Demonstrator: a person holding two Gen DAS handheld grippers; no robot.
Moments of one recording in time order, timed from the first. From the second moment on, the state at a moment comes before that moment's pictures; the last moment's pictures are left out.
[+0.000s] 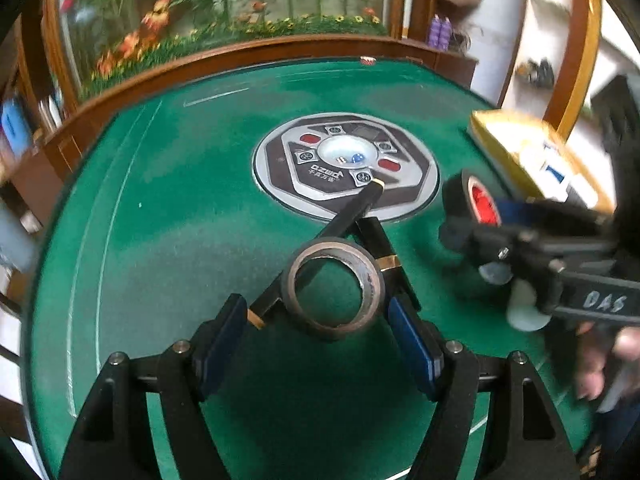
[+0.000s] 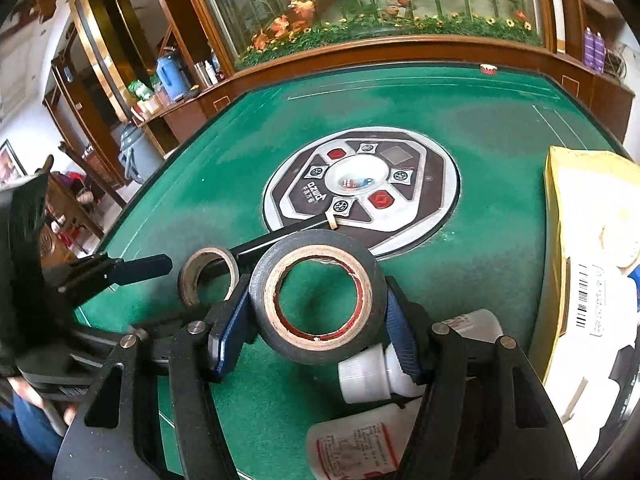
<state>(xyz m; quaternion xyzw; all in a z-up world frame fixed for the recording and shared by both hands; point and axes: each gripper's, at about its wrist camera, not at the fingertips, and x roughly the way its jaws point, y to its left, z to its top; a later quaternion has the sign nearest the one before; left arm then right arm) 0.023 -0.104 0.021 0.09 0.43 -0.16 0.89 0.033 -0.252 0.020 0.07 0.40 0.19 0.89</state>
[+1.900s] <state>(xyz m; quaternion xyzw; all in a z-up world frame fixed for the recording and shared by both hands) 0.018 -0.107 0.028 0.10 0.38 -0.15 0.91 0.027 -0.254 0.023 0.07 0.39 0.20 0.90</state>
